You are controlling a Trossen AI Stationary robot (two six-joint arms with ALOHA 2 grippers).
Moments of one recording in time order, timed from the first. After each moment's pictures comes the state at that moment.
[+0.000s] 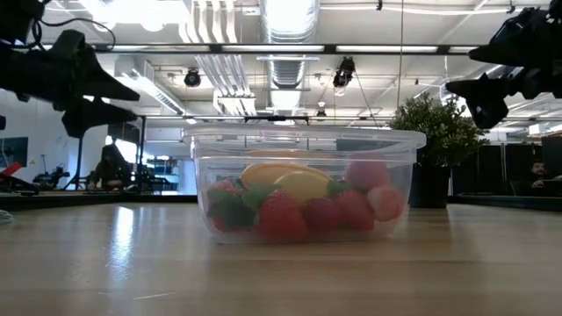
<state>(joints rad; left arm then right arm) -0.05 0.03 0.13 -0.35 -0.48 -0.49 0.14 0.04 0.03 -0.02 0.08 0.39</state>
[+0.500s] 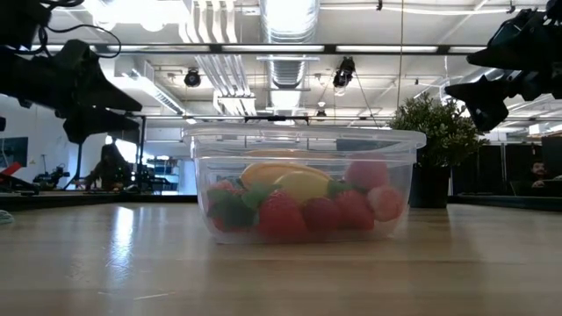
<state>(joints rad) -0.05 0.10 0.11 -0.32 -0.48 -0.49 0.14 0.08 0.04 -0.03 0.08 0.39</state>
